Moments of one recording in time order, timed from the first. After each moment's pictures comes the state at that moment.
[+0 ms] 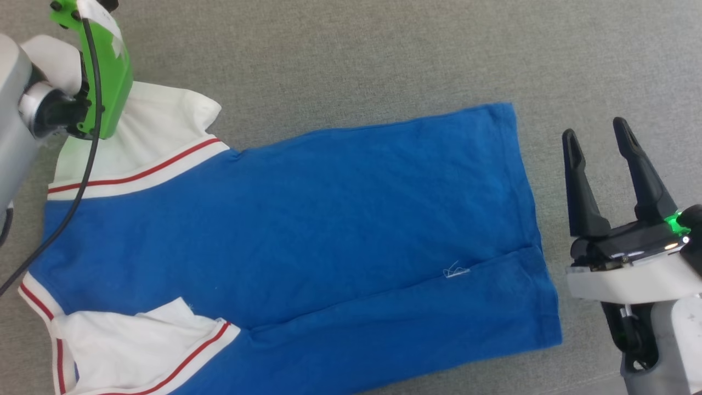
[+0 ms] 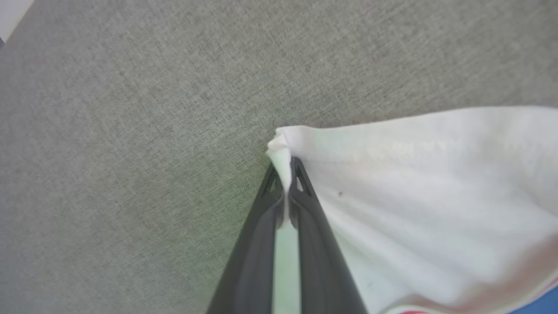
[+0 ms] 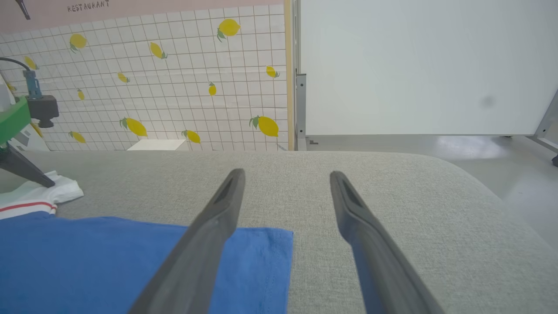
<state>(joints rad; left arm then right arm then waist) -1.33 0.69 -1.17 0.69 -1.00 -0.13 0.84 -0.19 -0.20 0.06 -0.11 0.28 0.13 -0.26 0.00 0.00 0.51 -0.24</state>
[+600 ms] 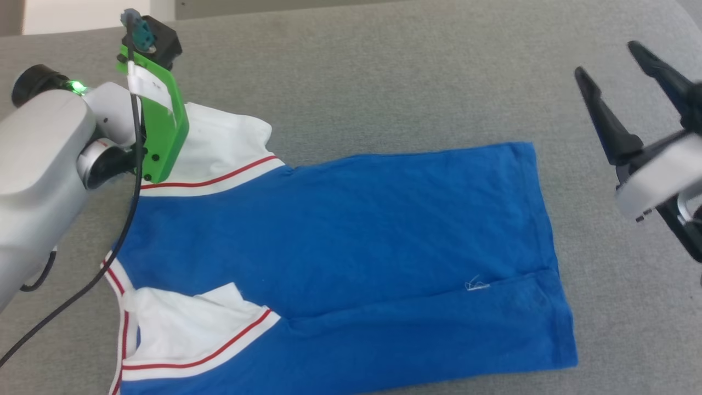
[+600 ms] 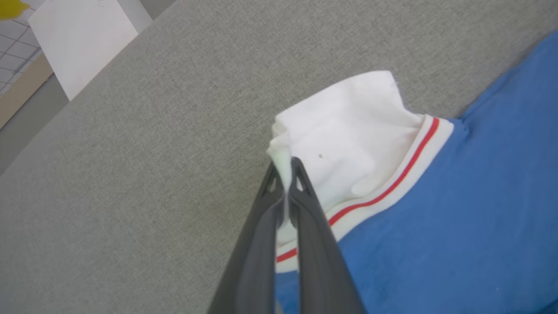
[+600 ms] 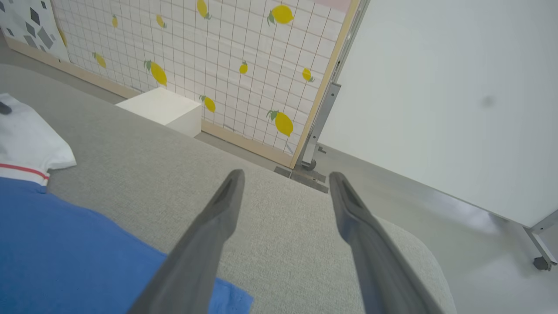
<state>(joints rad) -1.22 0.69 -1.22 0.52 -1.04 -0.13 0.61 -0.50 -0.52 0.21 -0.04 0.34 0.13 0.13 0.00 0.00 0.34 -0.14</state>
